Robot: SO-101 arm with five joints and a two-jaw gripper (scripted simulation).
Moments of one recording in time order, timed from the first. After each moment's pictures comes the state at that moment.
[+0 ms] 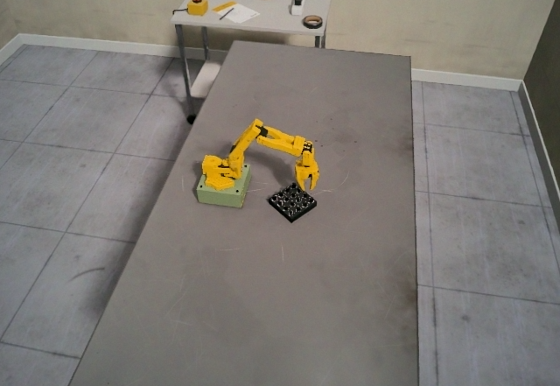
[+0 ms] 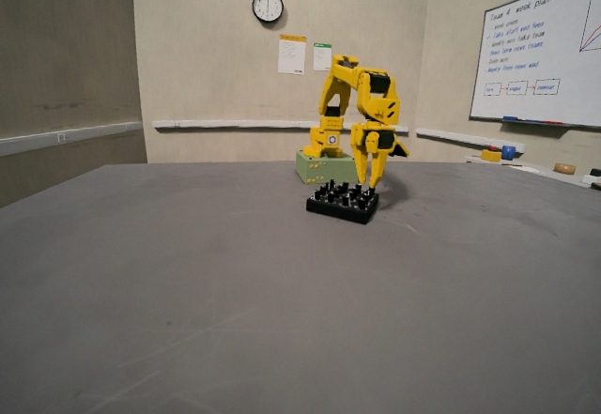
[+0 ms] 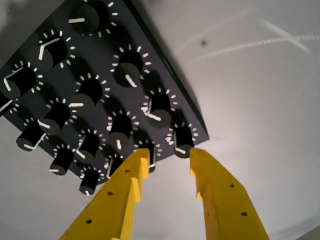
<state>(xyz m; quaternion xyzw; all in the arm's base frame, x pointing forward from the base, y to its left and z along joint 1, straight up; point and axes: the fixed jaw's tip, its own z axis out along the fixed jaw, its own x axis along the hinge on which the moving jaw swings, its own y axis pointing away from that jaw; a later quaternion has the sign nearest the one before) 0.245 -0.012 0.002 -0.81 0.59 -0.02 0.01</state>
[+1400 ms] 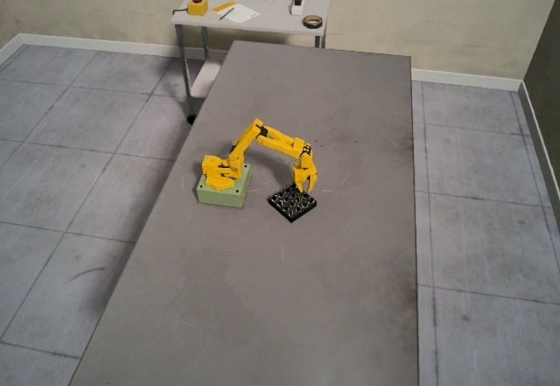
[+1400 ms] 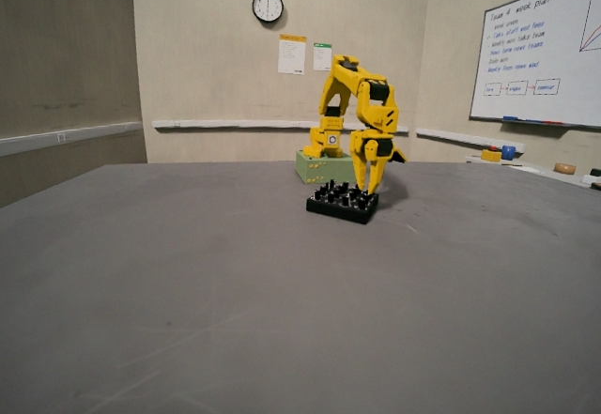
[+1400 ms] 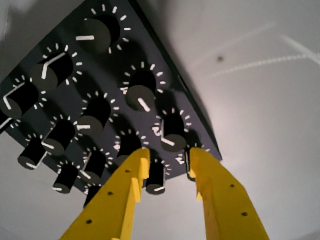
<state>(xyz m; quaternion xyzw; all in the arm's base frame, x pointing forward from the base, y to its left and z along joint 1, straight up) 0.238 -0.009 -0.010 -0.81 0.59 -0.01 0.00</state>
